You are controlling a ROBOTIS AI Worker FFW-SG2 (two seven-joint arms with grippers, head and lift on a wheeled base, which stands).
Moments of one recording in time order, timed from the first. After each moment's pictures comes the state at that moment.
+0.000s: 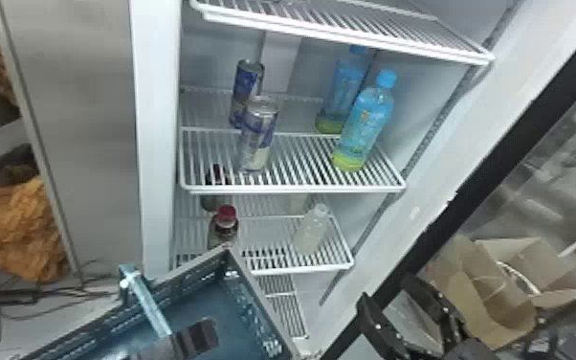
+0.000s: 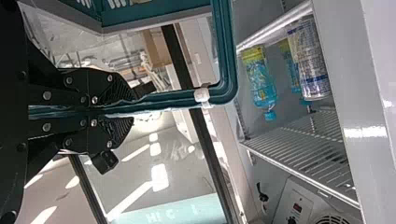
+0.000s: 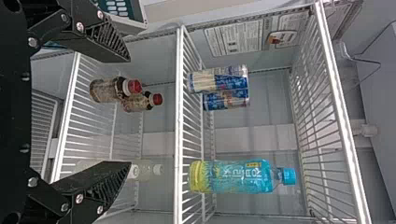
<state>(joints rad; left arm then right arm) 0.39 0.11 0.11 -2.10 1.18 1.23 -0.62 0.96 -0.03 -0.40 -2.36 -0.34 0.04 0.54</state>
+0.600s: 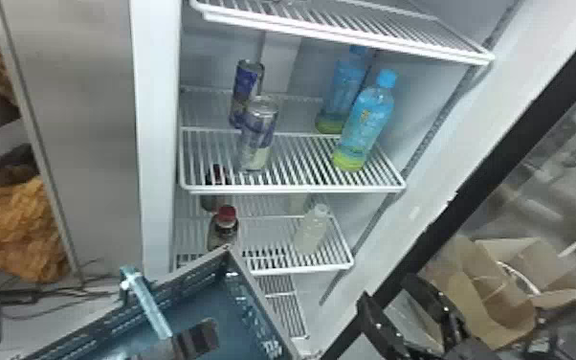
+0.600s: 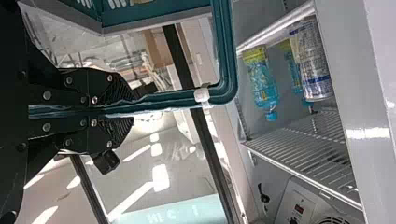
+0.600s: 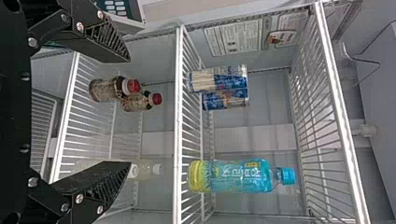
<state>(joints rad) 0.39 0.11 0.10 -2.10 1.18 1.24 -0.61 0.96 -0.03 -0.40 -2.36 -0.34 0.04 0.54</state>
